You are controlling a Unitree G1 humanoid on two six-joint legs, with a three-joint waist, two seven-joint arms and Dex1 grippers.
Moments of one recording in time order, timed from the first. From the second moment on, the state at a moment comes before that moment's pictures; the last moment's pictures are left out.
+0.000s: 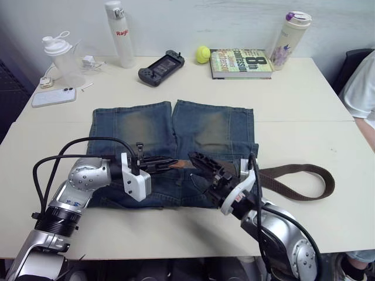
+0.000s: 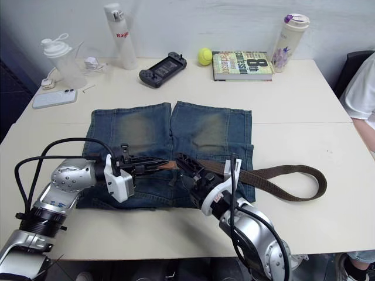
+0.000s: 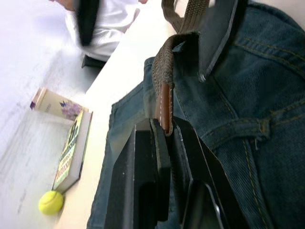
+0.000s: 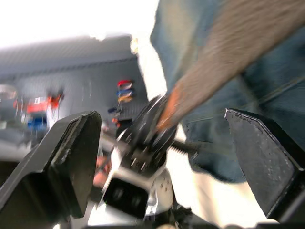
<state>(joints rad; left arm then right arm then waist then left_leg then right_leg) -0.43 0.71 -0.16 0.13 0.02 -0.82 -0.78 -0.01 -0.07 0.18 -0.66 1.95 0.37 -0.81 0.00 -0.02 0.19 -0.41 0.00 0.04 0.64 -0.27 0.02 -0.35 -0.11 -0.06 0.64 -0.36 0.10</state>
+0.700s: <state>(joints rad) -0.42 0.72 -0.16 0.12 0.02 -0.82 -0.78 -0.04 -0.08 0.10 -0.62 1.95 0.37 -0.85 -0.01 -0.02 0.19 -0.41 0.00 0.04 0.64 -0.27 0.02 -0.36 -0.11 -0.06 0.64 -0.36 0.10</state>
